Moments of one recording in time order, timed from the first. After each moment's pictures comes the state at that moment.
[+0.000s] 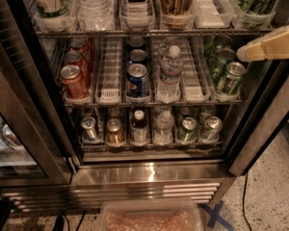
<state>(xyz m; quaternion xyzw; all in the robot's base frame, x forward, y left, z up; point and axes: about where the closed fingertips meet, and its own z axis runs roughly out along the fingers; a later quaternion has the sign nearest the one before) 0.536 -0.266 1.044 -0.30 0.79 -0.03 0.54</state>
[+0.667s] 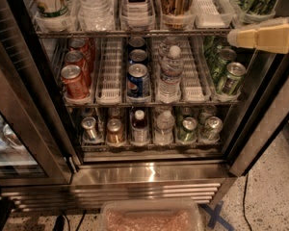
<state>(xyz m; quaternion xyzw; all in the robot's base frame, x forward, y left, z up) 0.534 -0.244 1.070 -0.24 0.72 0.04 0.65</state>
